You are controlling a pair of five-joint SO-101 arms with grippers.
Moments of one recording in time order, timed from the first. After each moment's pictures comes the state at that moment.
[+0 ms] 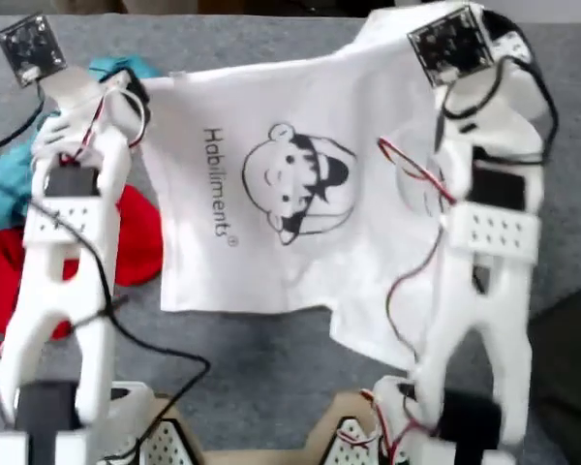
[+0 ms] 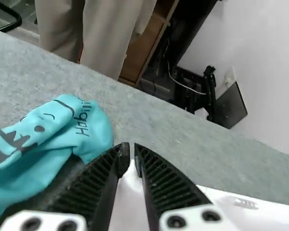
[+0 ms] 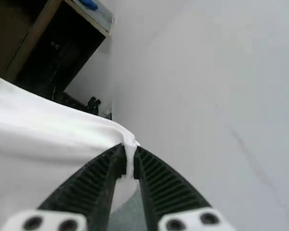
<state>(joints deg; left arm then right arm) -6.0 -16.7 20.6 22.9 12.6 8.1 -18.2 18.7 10.2 29.8</state>
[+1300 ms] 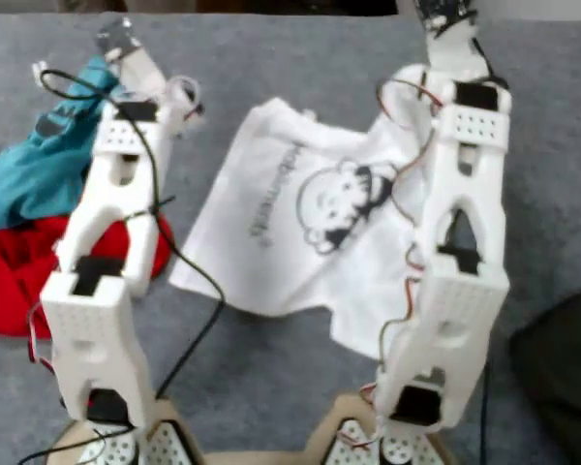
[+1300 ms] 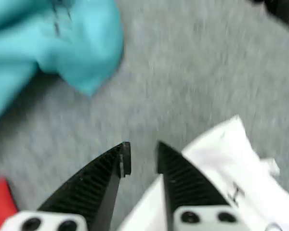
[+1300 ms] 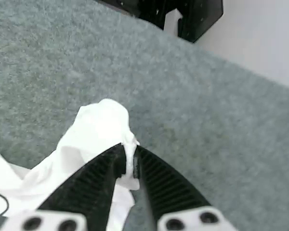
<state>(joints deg) 1.6 26.3 -17.4 49.7 22.5 7.8 38.0 -35.1 49.5 17.5</state>
